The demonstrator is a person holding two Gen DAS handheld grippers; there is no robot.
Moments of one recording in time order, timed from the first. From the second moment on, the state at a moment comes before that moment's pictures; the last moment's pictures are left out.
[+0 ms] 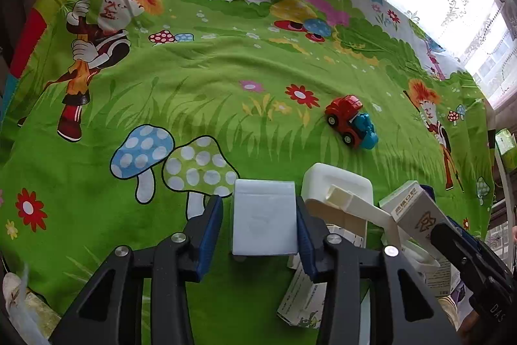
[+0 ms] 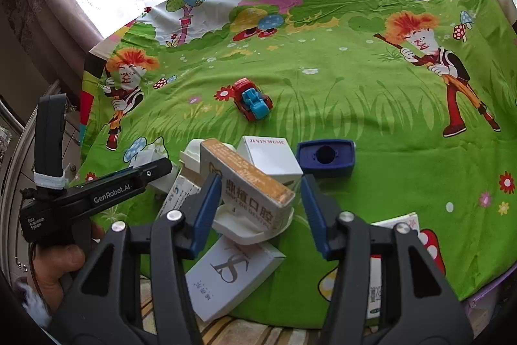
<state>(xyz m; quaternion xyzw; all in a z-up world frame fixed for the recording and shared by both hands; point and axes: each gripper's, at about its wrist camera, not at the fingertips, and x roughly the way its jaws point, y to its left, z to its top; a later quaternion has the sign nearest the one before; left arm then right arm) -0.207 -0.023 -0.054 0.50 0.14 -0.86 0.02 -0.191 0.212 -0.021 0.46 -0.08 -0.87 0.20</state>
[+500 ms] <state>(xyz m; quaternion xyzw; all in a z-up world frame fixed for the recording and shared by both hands) -0.198 -0.031 -0.045 0.47 0.15 -0.87 0.02 -0.174 0.212 -0.004 0.41 -0.07 -0.88 0.22</state>
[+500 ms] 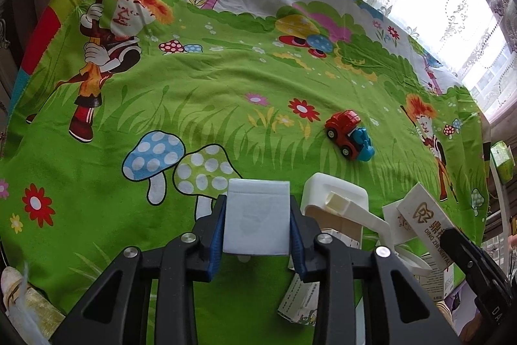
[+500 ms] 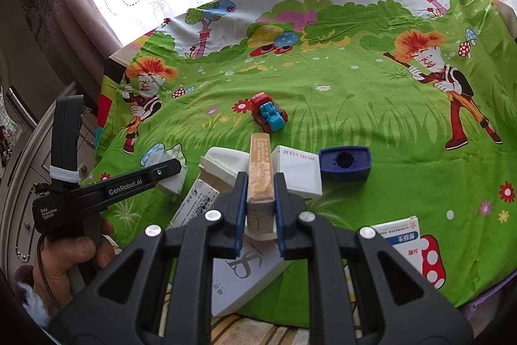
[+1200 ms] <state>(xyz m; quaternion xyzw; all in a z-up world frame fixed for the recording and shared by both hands) -0.146 0.033 0.010 0.41 0.17 -0.89 -0.08 -0.118 0.255 0.031 0.36 -0.04 -0.92 0.15</state>
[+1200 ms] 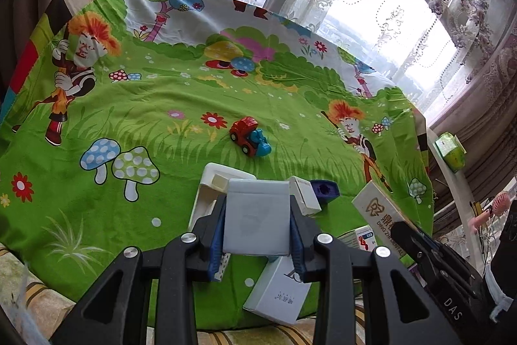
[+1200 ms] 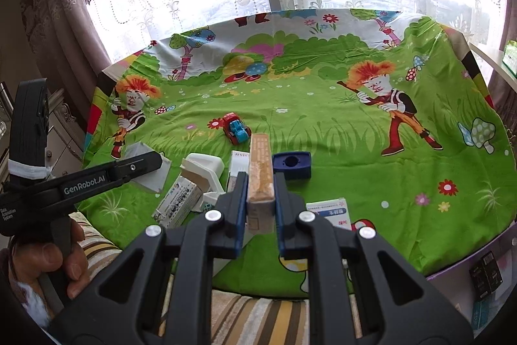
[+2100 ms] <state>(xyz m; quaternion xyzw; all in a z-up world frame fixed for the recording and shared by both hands) -0.073 0.232 0.025 0.45 0.02 -0.85 -0.28 -0.022 0.419 0.020 0.40 -0.07 -0.91 -0.03</state>
